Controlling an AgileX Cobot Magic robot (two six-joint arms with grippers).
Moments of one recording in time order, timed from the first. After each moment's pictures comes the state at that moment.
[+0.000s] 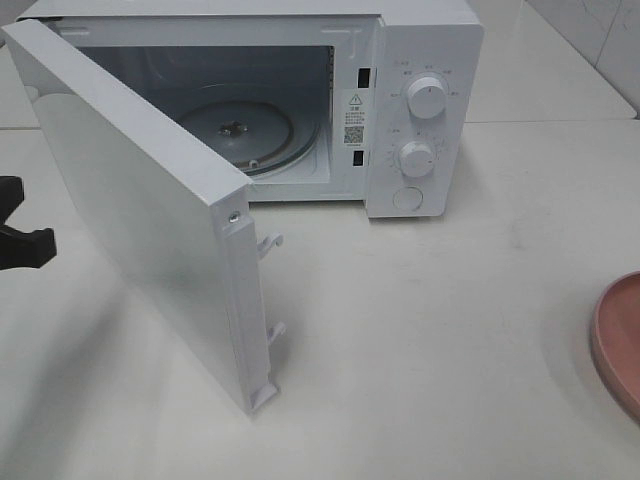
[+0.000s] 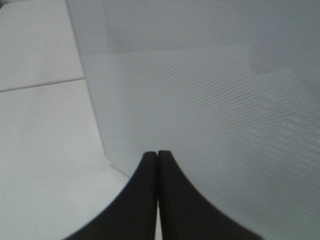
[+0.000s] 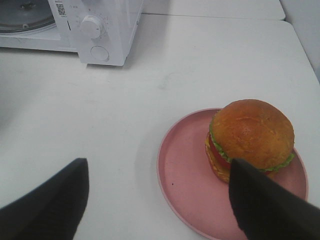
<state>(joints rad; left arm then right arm) -0.44 1.30 -0.24 -0.34 -0.70 0.25 0.14 0.00 -0.50 -0.05 1.01 0.12</state>
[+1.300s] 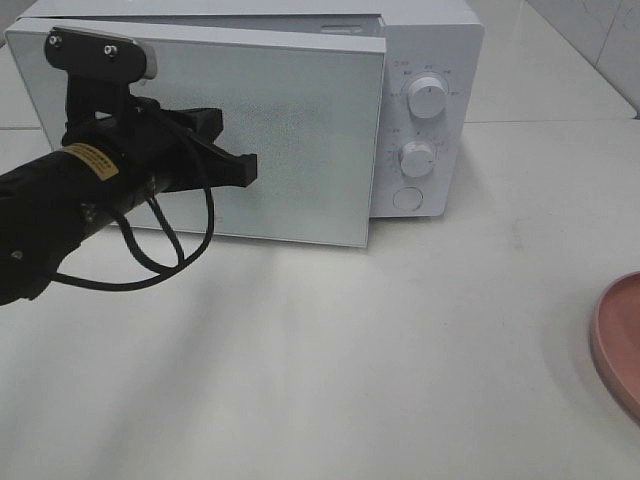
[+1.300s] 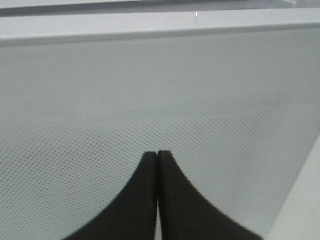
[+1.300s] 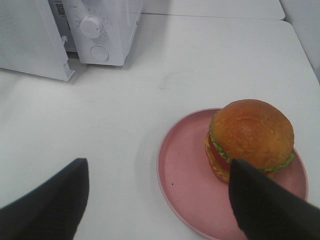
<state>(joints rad) -0.65 1.75 -0.68 -0.26 -0.82 0.12 0.14 0.00 -0.50 -0.05 1.01 0.12</state>
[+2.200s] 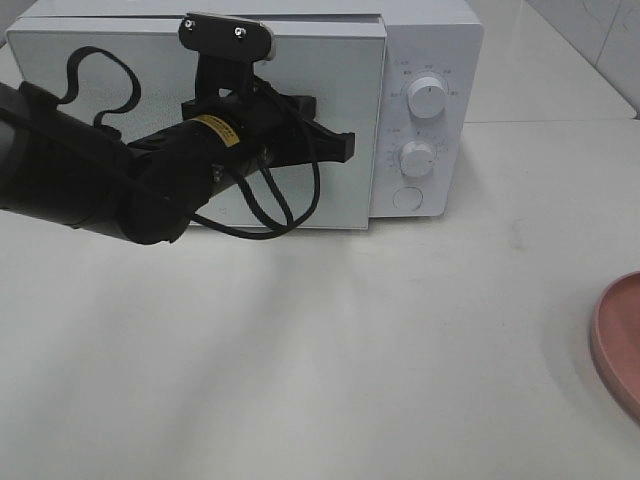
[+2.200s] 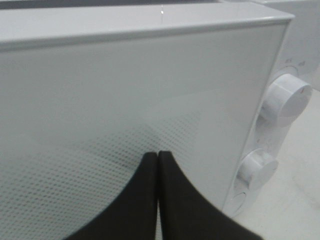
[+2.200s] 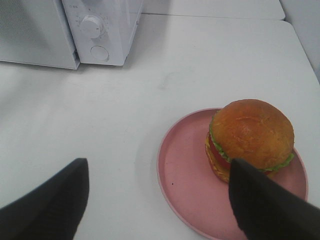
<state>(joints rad) -0.72 1.98 -1.03 -0.27 -0.68 0.12 0.14 0.00 -0.50 -0.05 1.01 0.12</state>
